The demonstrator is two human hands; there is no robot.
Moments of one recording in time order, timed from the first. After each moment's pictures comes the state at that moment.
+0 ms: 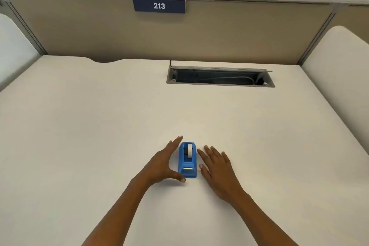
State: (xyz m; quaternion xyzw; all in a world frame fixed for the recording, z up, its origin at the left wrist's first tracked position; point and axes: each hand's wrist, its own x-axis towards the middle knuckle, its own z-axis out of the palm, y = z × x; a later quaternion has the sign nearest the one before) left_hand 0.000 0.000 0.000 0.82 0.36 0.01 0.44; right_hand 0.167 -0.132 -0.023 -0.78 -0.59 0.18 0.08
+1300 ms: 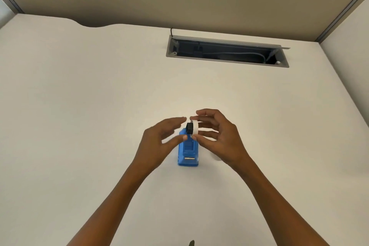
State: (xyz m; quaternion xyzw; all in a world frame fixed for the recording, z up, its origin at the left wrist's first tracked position) left_hand 0.002 -0.004 0.049 0.75 0.37 0.23 0.50; right_hand 0.172 -0.089 0.053 -0.63 -0.46 0.37 0.50
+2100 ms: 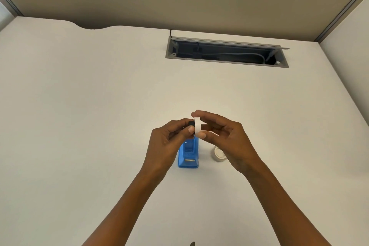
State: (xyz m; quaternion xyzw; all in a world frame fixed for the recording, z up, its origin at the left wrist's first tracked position) left_hand 0.022 -0.026 0.074 0.60 0.39 0.30 0.63; right_hand 0.174 -0.095 0.078 -0.57 -0.39 0.48 0.55
